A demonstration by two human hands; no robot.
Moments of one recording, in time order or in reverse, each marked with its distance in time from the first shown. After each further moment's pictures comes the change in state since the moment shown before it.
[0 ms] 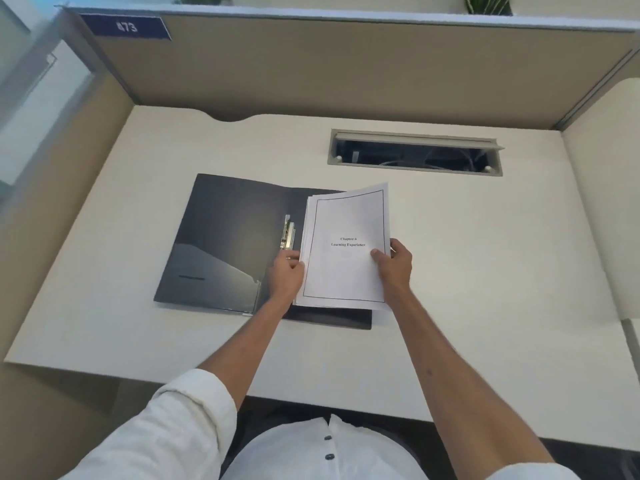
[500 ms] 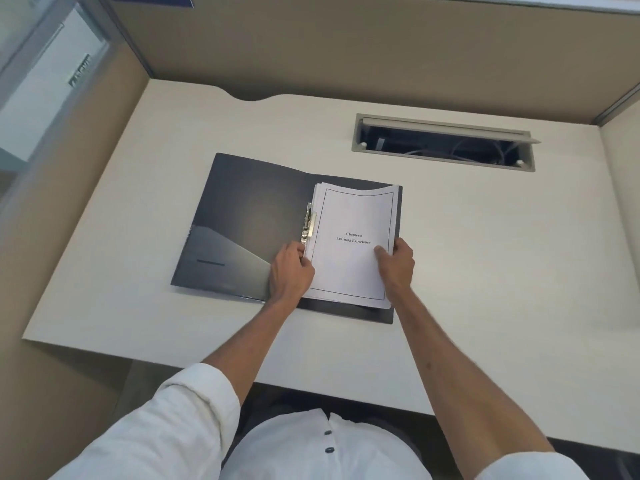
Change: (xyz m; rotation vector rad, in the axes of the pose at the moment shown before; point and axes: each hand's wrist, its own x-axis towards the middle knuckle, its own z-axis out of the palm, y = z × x) left_hand 0.012 -0.028 -0.038 0.429 0.067 0.201; right_hand -0.014 0.011 0.054 -0.264 0.053 0.006
